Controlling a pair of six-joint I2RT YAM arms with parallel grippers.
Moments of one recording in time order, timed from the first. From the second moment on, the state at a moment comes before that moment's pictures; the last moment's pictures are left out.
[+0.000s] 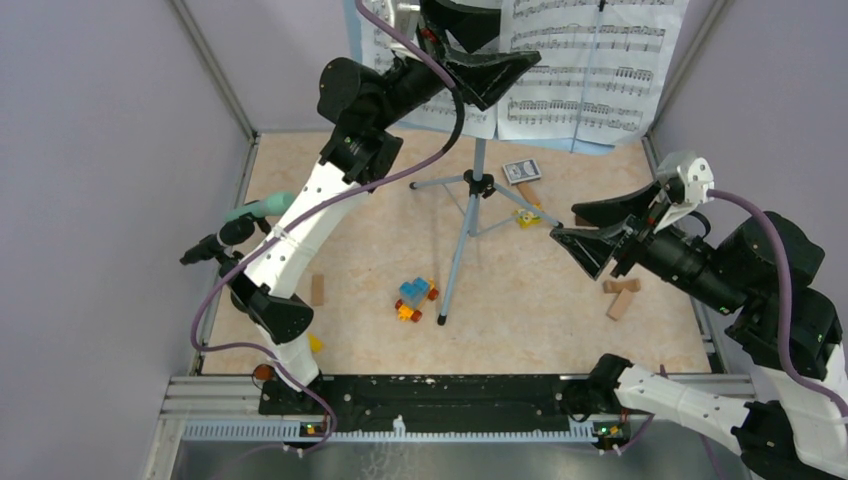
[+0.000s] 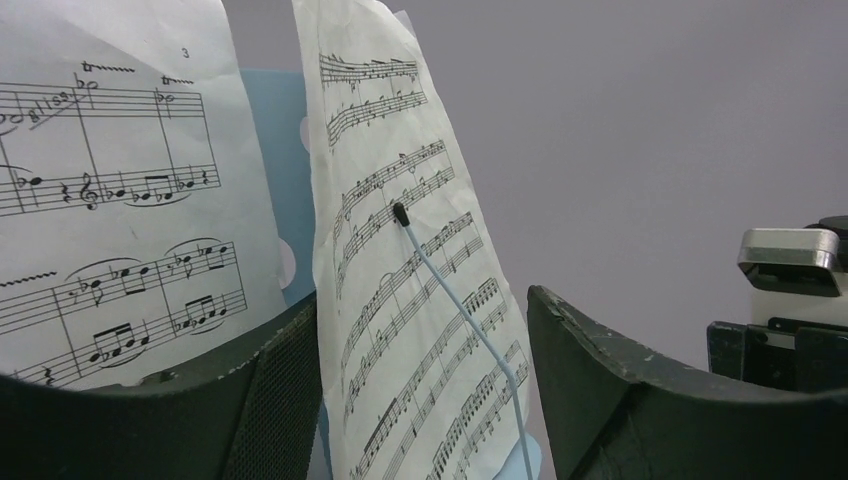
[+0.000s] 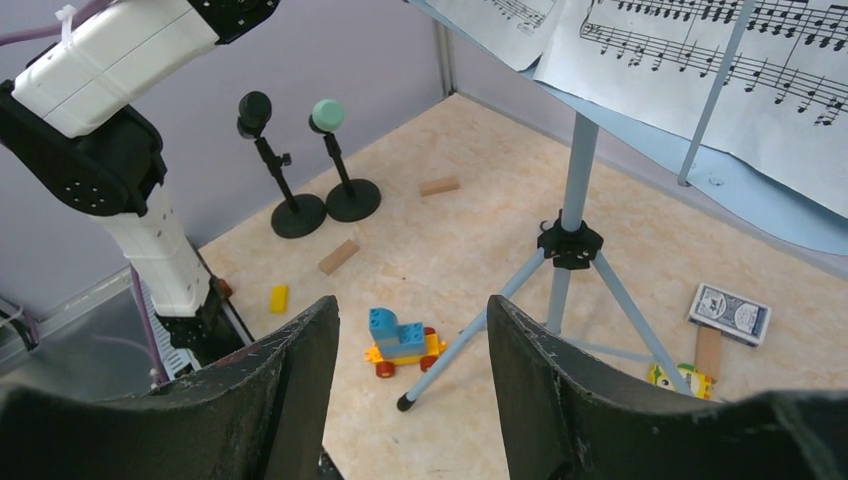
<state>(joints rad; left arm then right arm) -0.71 1.78 2.17 0.39 0.57 -0.38 0.85 0.74 1.53 -0.77 -0.03 0.12</state>
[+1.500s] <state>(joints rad) -0.71 1.77 2.08 0.39 0.52 -0.46 0.85 1.18 2.01 -0.60 0.54 0.40</state>
